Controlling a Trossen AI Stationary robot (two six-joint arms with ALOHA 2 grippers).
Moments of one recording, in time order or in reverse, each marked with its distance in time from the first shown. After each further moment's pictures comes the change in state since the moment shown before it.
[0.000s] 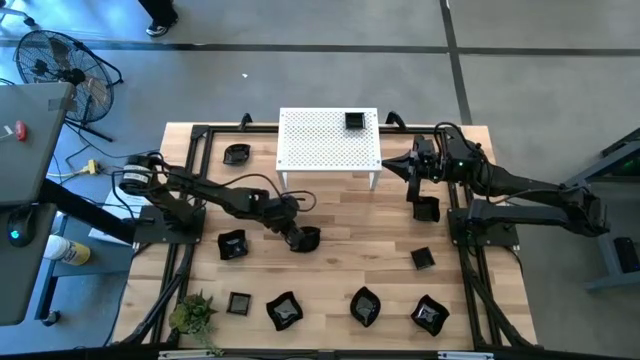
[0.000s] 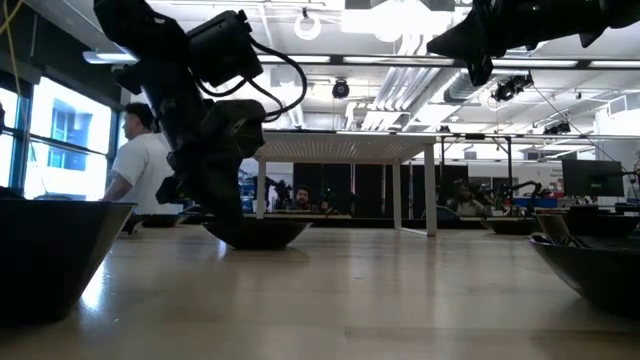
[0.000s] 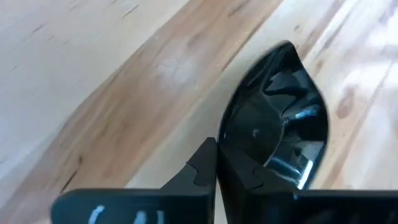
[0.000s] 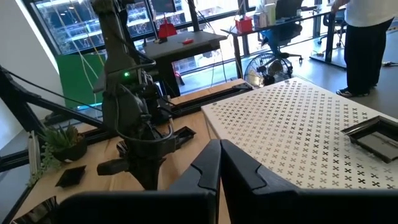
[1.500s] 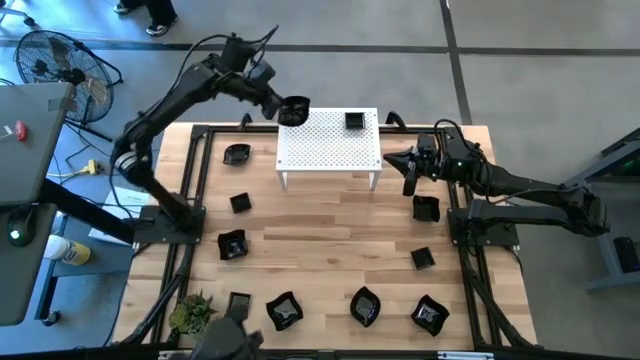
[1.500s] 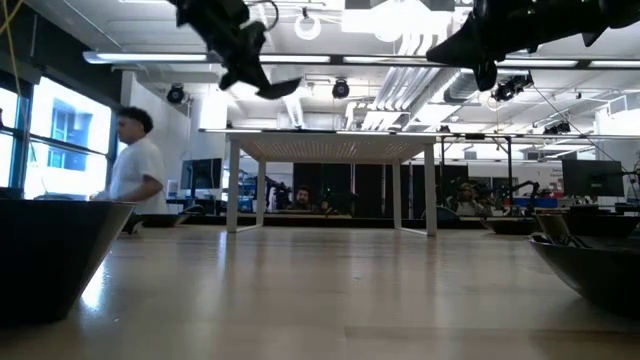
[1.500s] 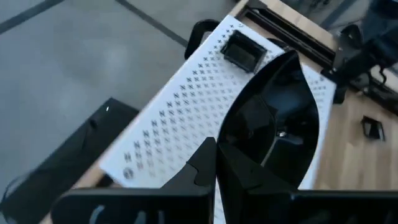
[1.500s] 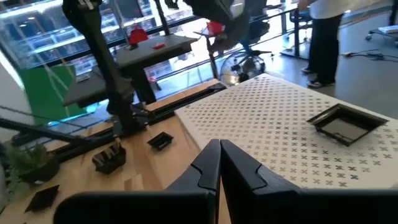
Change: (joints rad) left arm 0.902 -0.020 0.896 -0.700 0.377 0.924; right arm 0.000 0.002 0.000 -0.013 0.130 0.064
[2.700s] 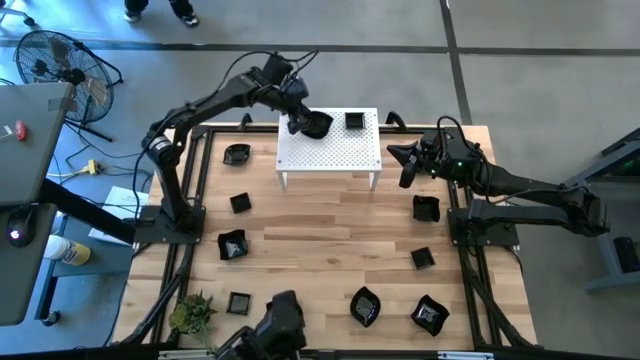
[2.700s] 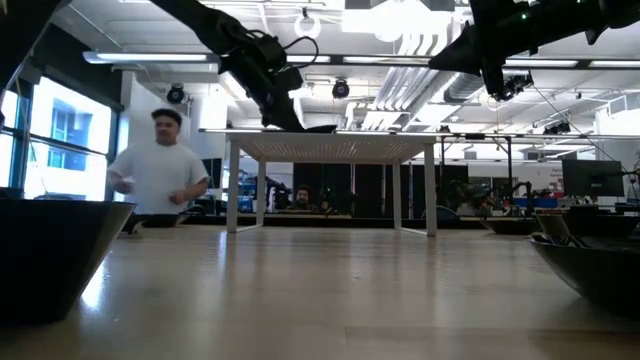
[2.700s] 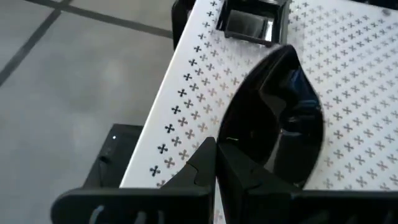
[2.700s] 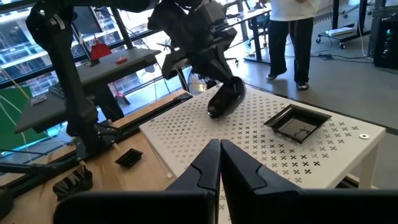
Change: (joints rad) left arm -0.099 0.255 0.000 0.217 -0.056 0.276; right arm 0.000 0.000 0.000 0.000 0.158 0.046
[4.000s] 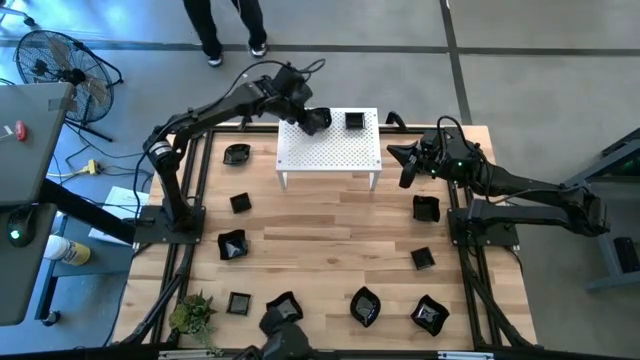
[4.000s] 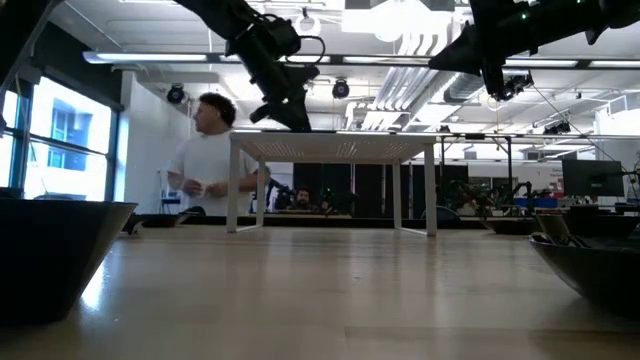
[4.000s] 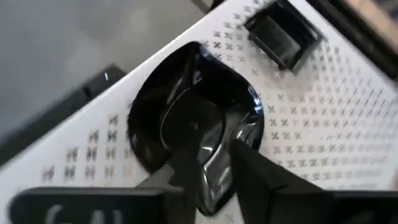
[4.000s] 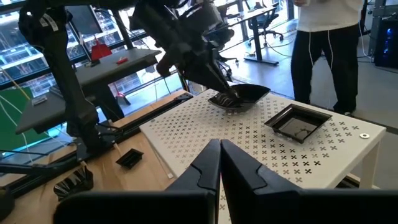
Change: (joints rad) left arm -0.105 -0.022 0.034 -0.092 -0.233 -0.601; right arm 0.000 0.000 0.000 0.000 0.000 0.004
